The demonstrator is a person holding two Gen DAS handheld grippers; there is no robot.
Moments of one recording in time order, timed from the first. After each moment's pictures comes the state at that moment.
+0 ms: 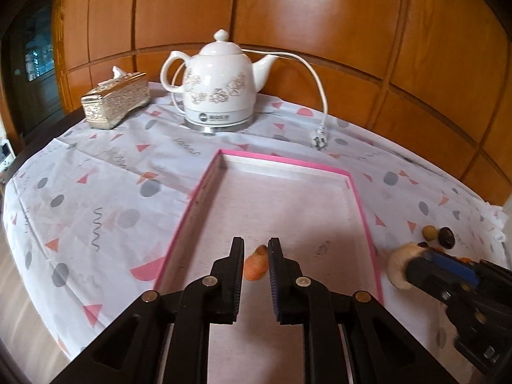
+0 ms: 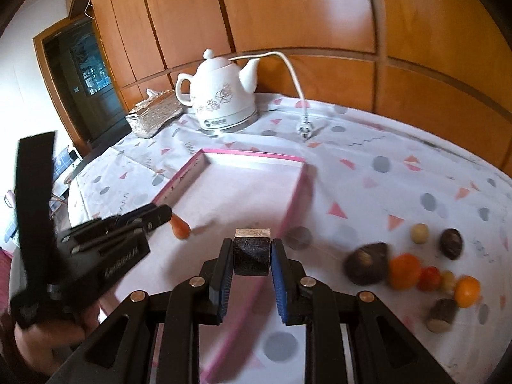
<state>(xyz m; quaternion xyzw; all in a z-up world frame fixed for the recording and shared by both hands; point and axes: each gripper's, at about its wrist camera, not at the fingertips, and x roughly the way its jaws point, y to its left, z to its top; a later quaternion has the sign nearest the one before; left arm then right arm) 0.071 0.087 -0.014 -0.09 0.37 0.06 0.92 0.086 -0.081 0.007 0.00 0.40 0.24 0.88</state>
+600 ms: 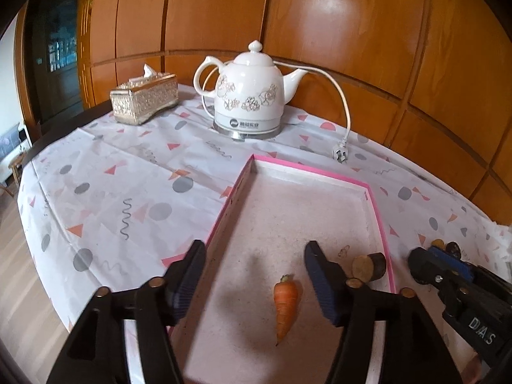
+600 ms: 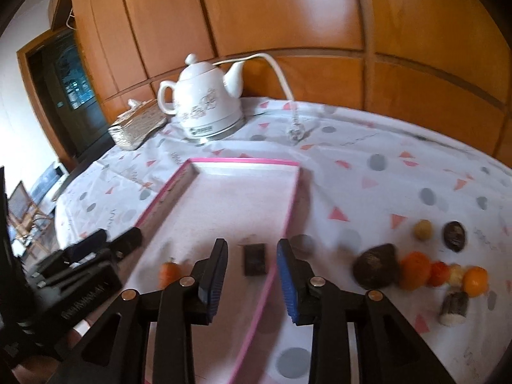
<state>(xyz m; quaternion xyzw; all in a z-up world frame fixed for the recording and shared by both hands) 0.047 0.103 -0.008 -0.10 0.35 0.10 0.93 0.087 -0.075 0.001 0.02 0.39 0.18 0.90</state>
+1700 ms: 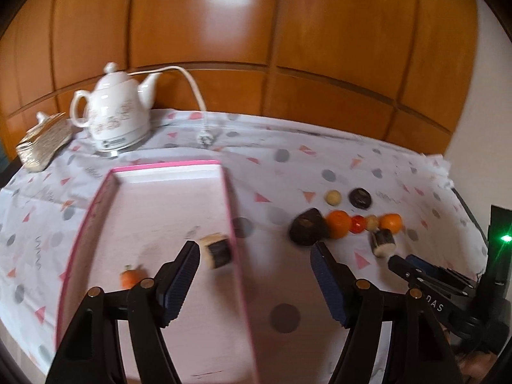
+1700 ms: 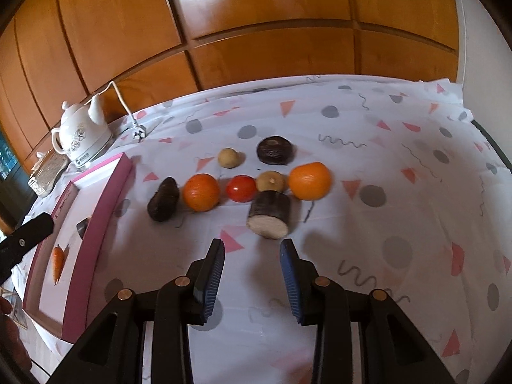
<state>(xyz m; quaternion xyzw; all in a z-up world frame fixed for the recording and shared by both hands) 0.043 -0.030 0.007 -0.02 0.36 -0.11 0.93 0.029 -0.251 -0.042 0.12 0.41 -0.02 0.91</state>
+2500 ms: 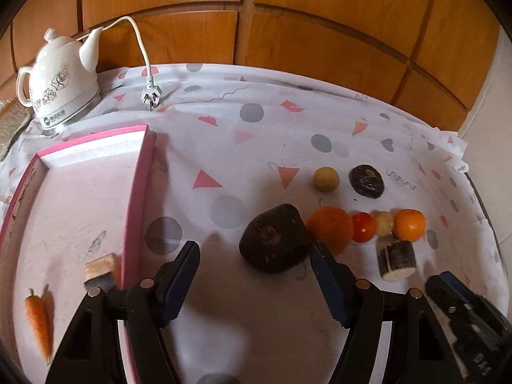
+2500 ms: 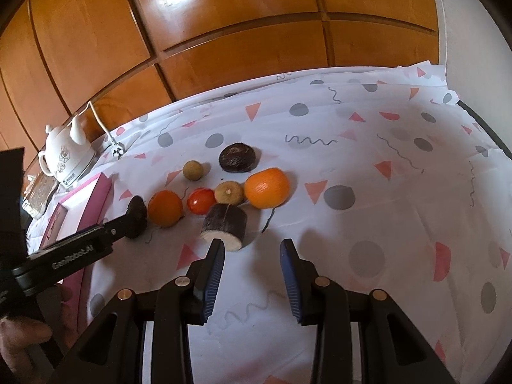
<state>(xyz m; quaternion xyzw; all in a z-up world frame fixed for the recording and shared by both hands) 0.129 -0.098 -0.053 -0.02 0.45 -0.11 0.89 0.033 -0.288 -0.047 0.16 0.40 -0.04 0.90</state>
